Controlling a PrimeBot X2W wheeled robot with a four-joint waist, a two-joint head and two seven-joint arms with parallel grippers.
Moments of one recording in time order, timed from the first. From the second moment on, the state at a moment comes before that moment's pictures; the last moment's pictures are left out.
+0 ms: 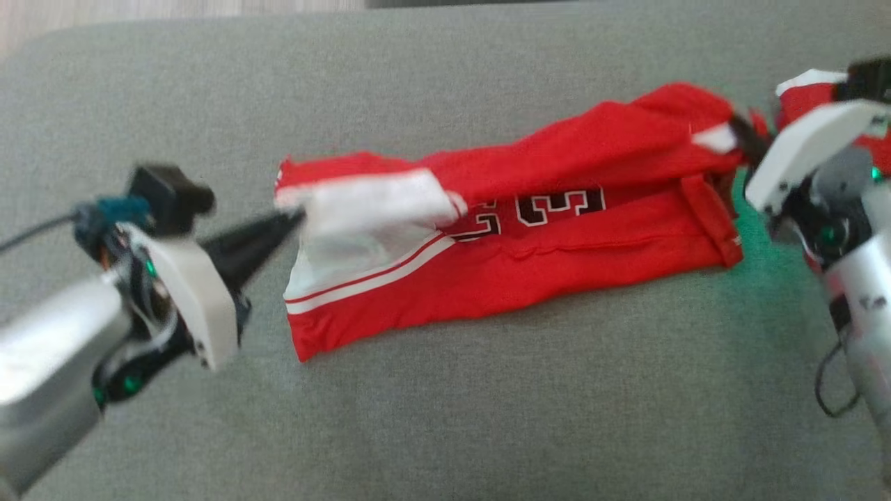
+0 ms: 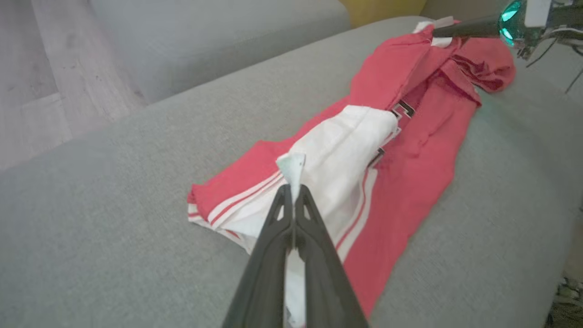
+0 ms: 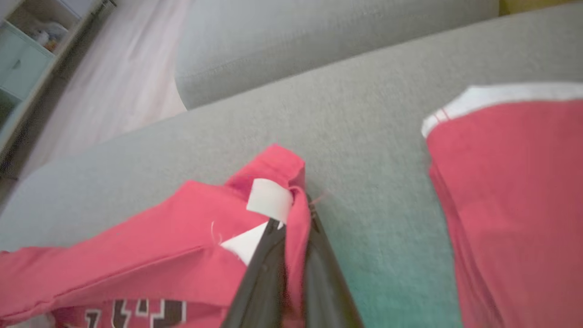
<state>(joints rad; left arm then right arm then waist) -0.86 0.81 -1.18 0.11 -1.06 -0.13 0.16 -0.81 -0.33 0.29 0.84 0.75 0.12 0.38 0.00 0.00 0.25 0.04</state>
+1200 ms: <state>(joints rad) -0.77 0.82 -1.29 0.03 -1.01 -0.08 0.29 -0.62 -0.42 0.30 0.63 0.75 0.12 0.82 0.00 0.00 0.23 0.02</state>
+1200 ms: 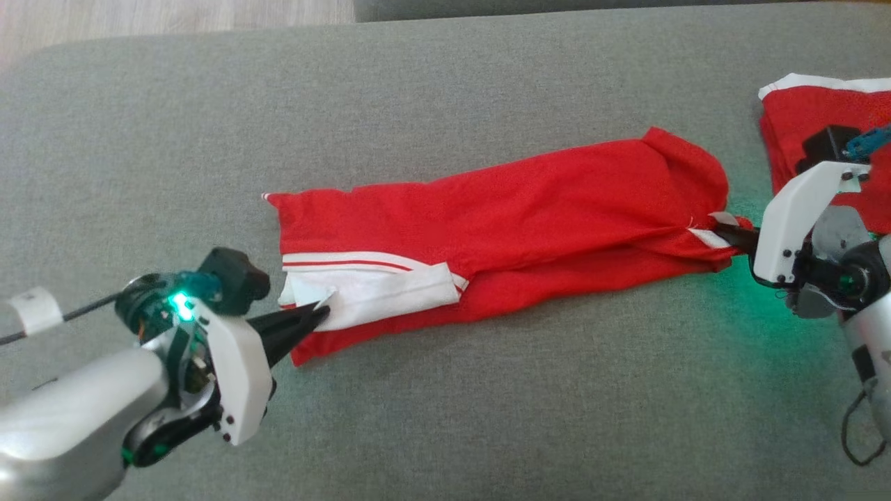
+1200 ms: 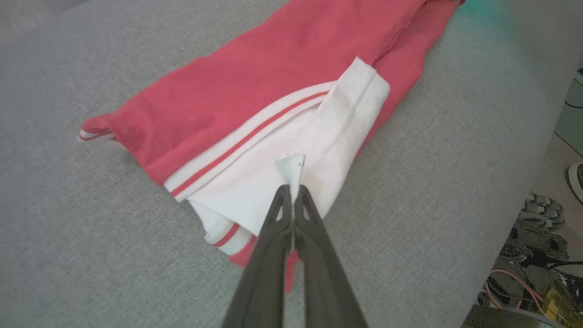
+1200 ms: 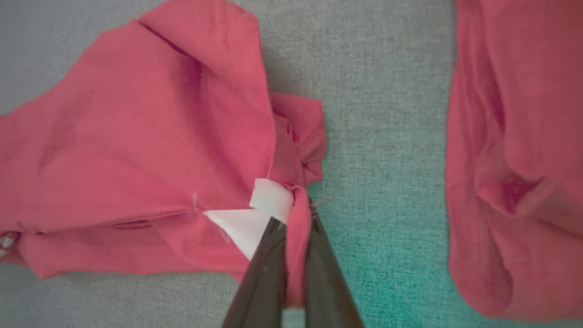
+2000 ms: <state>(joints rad) -0.77 0.73 -1.06 0.09 -0.98 0.24 -0.07 -0.60 -0.32 0.06 0.37 0.71 0.12 0.77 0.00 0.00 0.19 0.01</state>
